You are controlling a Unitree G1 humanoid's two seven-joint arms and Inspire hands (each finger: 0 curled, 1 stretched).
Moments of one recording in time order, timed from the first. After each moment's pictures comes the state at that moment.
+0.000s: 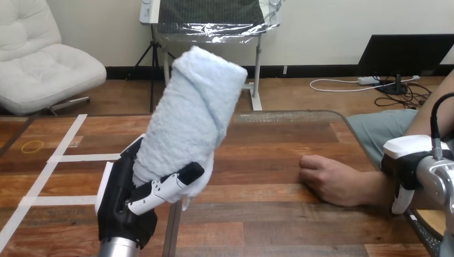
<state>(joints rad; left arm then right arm) 0.20 -0.02 0.03 -0.04 -0.33 -0.24 -0.26 -0.47 -0.76 0.42 0.42 -0.96 0.19 0.55</state>
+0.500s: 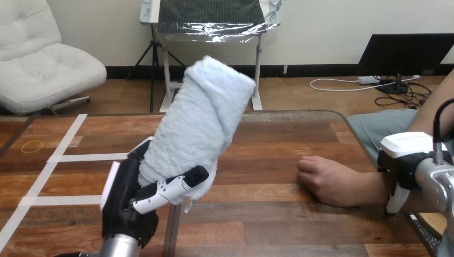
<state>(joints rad) 0.15 0.02 0.03 0.04 -0.30 -0.22 -0.28 -0.44 -0.76 0.40 0.46 -0.90 0.14 0.39</state>
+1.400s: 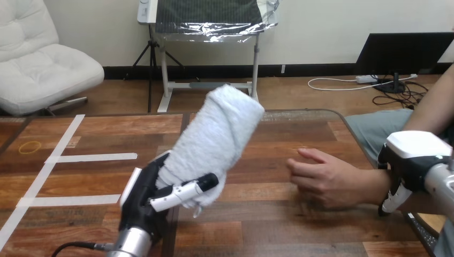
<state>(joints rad) -0.03 0.04 0.05 0.35 -0.22 -0.17 -0.29 -0.32 -0.78 0.29 0.35 -0.79 0.10 0.29</state>
